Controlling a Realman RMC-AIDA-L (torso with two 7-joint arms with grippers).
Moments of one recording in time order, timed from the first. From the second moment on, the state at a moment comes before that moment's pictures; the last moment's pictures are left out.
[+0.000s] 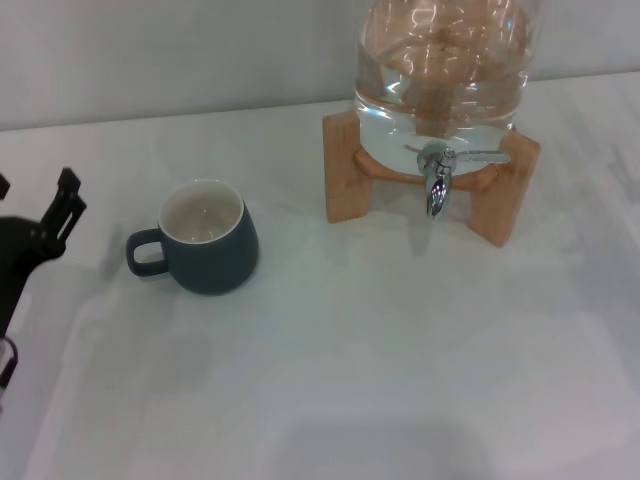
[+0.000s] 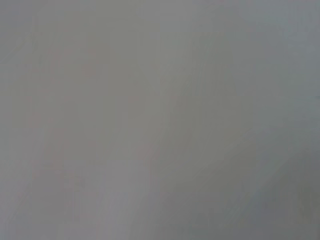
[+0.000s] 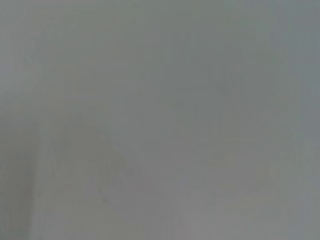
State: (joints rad) left arm -0.37 -2.07 2.28 0.31 -0.70 1.13 -0.28; right arm 0.44 2.02 -0.49 -0.07 2.38 1.16 -2.91
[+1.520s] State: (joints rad) left arm -0.37 -2.09 2.43 0.29 -0.65 0.97 -0.28; right arm 0.46 2.02 -0.49 -0.08 2.38 1.17 -2.91
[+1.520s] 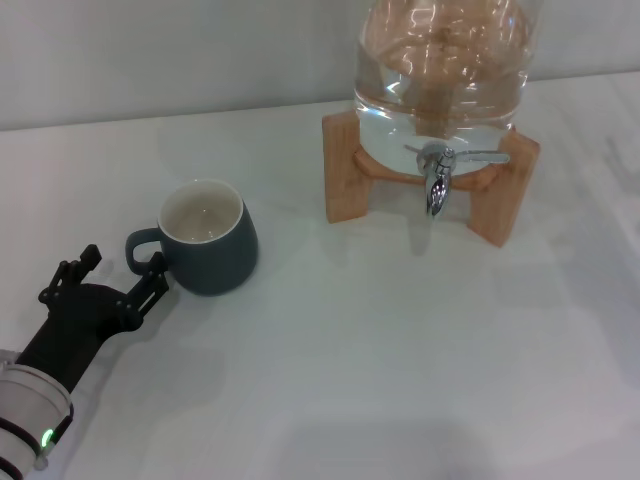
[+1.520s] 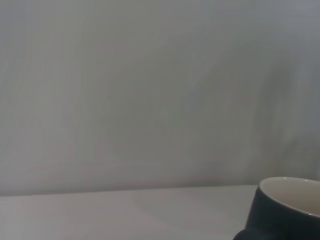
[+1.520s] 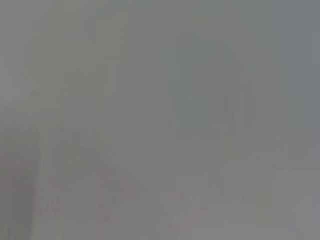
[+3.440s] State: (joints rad) left arm -0.50 -2.09 2.41 0.26 -0.66 0.83 -0.28; right arm 0.46 2.02 -0.49 -0.08 2.40 1.18 -2.91
